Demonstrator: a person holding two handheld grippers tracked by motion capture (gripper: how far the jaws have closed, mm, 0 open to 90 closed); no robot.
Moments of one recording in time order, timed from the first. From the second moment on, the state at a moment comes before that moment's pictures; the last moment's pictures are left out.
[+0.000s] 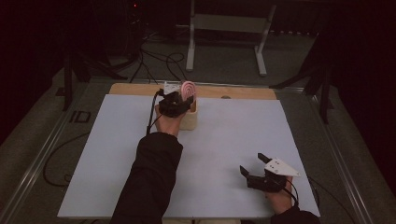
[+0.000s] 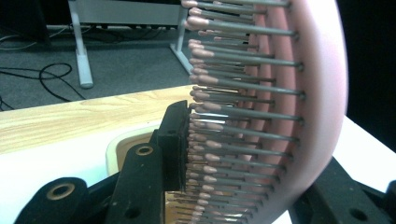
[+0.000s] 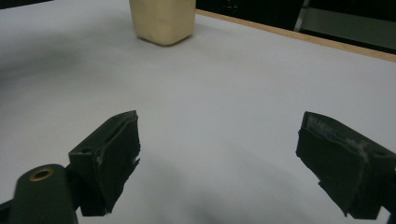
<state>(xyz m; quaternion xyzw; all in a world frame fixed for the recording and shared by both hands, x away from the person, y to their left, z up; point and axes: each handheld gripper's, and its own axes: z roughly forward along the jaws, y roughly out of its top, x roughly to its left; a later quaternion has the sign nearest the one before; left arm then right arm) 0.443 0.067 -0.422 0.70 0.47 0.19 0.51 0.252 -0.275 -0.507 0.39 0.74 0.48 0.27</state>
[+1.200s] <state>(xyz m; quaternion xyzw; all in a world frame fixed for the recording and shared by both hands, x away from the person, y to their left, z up) 0.448 0.082 -0.426 0.69 0.50 0.22 0.48 0.252 -0.275 -0.508 0.38 0.74 0.47 0.27</state>
